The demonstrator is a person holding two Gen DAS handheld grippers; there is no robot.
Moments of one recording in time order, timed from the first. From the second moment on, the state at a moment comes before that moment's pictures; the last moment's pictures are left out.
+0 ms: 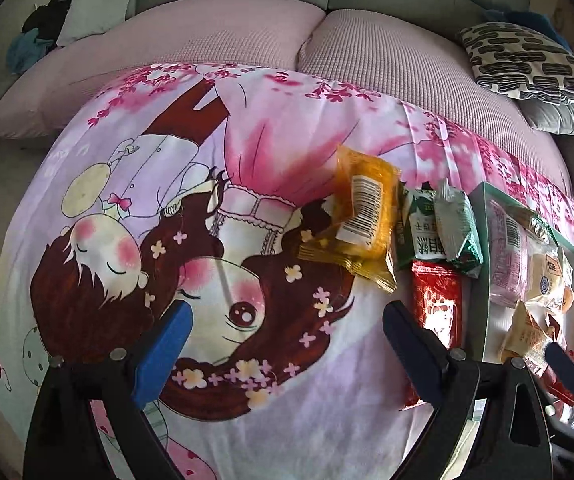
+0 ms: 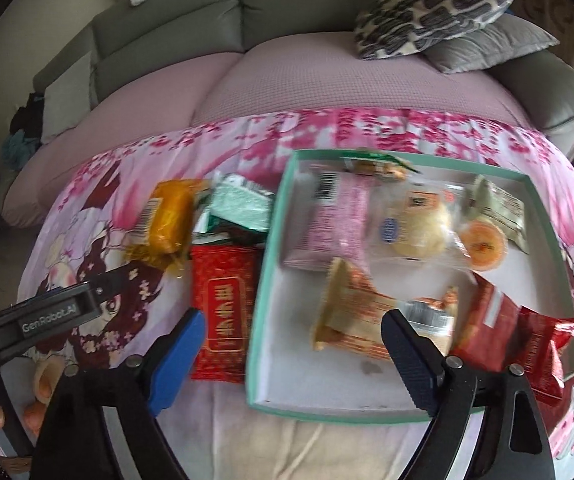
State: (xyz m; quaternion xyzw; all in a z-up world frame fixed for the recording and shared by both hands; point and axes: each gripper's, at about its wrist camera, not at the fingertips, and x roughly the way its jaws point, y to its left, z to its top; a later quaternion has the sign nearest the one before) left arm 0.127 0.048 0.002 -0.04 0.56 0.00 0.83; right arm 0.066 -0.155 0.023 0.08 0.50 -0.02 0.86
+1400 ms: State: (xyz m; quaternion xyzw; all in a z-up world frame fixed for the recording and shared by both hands) left arm 0.154 0.086 -0.019 -0.08 0.56 0.00 0.82; right arm 0.160 -0.091 -0.036 0.04 0.62 0.01 0.78
